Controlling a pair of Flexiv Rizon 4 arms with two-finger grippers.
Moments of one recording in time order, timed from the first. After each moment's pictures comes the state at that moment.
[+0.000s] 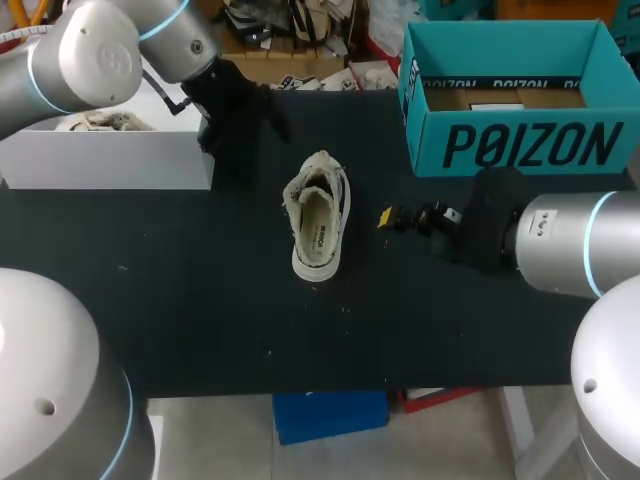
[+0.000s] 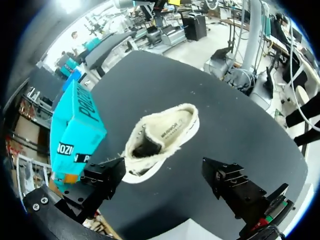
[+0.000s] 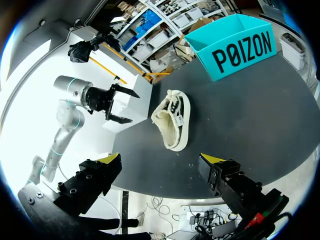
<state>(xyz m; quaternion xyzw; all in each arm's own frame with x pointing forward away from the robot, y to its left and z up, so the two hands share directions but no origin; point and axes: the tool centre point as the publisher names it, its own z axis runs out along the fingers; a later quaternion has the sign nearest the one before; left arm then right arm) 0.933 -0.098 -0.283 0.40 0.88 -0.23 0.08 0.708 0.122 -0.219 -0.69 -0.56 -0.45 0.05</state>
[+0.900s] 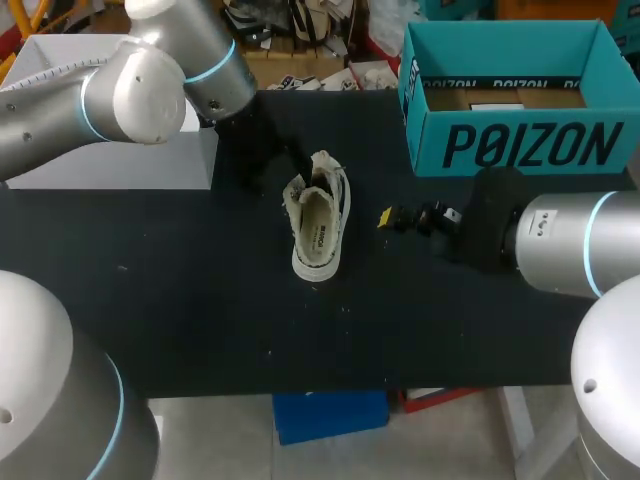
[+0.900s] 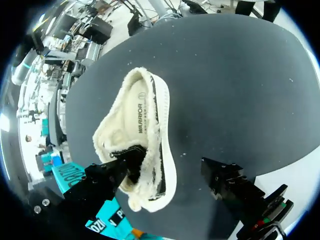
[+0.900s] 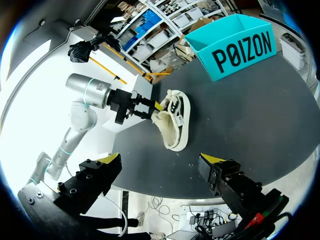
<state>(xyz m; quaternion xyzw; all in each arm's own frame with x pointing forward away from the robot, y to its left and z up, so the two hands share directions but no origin) 0.948 -0.128 -0.362 0.75 0.63 -0.13 0.15 0.708 0.122 -0.219 -0.69 -0.56 -0.45 0.05</state>
